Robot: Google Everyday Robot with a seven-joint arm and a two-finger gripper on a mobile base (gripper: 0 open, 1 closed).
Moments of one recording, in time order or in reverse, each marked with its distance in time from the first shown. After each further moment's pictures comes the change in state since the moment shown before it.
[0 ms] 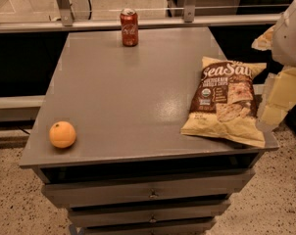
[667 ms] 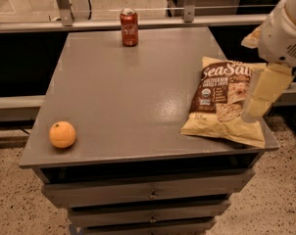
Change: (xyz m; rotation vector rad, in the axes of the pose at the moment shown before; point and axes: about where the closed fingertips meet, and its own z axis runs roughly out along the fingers) arm -0.014 -0.020 0.018 0.010 -0.039 -0.003
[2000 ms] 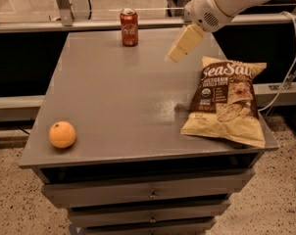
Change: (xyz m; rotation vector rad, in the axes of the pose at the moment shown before) arm -0.142 -0.145 0.069 0.122 -0.425 0.085
